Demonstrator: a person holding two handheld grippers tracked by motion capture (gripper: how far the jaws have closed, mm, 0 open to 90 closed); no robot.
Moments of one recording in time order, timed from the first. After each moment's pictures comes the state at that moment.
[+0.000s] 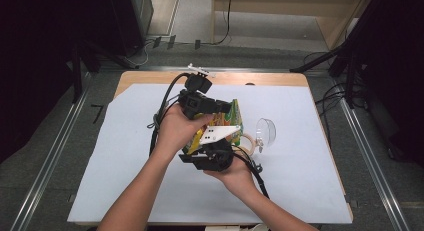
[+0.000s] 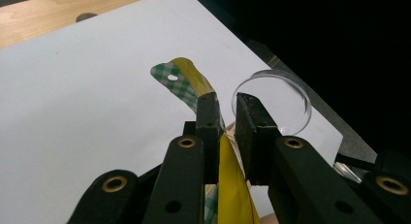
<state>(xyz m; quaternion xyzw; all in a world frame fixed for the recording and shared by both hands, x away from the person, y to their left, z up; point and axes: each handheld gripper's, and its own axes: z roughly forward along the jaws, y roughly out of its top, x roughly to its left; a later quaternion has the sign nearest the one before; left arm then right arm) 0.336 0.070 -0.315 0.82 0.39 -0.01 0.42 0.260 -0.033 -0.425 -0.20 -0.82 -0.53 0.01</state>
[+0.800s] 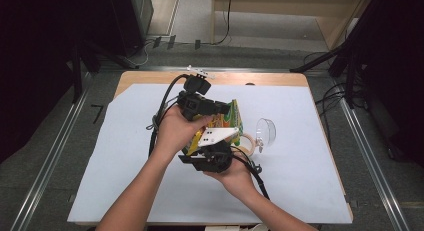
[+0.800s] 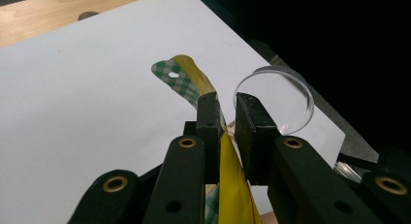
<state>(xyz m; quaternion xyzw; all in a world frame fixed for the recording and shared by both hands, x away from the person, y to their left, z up) 0.334 0.074 -0.319 0.82 0.39 -0.01 0.42 0.257 -0.031 -0.428 -0.19 -0.83 -0.52 -0.01</state>
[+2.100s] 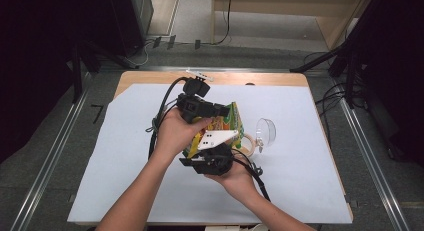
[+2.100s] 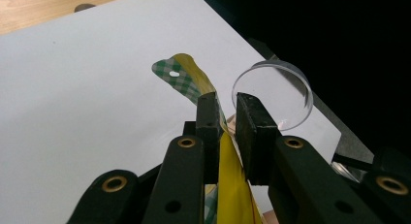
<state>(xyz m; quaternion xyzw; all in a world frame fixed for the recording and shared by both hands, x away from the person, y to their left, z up) 0.330 0.074 -0.322 0.82 0.39 -0.02 0.41 0.251 -0.032 -0.428 -0.19 -0.84 -0.51 -0.01</state>
